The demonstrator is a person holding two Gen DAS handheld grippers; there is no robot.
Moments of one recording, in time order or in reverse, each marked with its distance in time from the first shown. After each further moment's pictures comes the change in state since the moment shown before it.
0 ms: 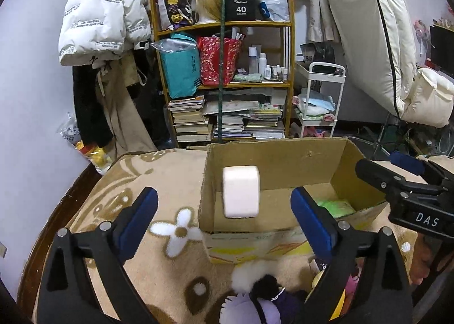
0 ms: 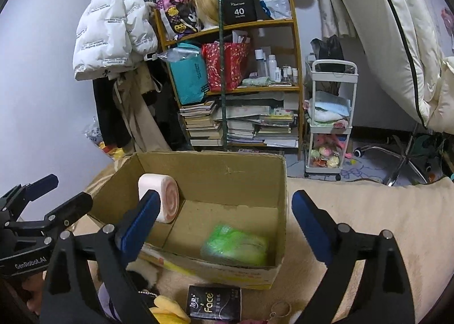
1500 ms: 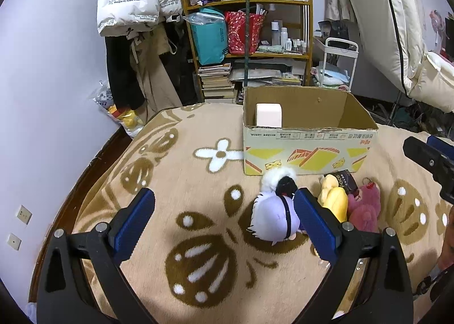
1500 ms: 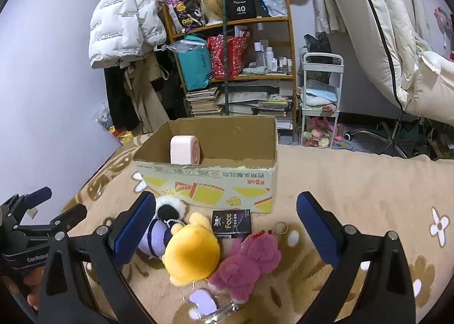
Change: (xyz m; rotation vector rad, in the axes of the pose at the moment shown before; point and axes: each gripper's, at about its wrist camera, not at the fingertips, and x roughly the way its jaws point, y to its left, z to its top) left arm -0.106 0.024 -0.062 -0.029 0.152 0.110; right arm -0.111 0.024 -0.044 -0.001 0.066 -0.006
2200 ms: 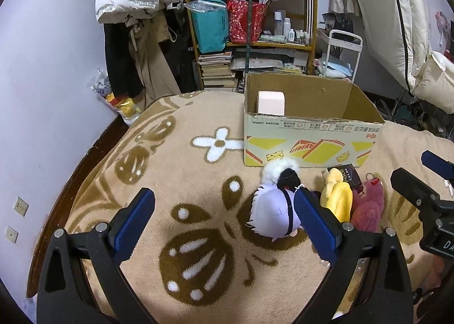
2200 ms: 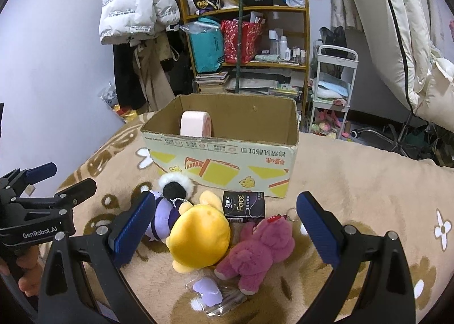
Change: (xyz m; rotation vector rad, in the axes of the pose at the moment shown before) left arm 0.022 0.001 -0.001 -0.025 0.063 -0.012; right arm 0.022 0.020 -0.018 -0.074 0.067 0.008
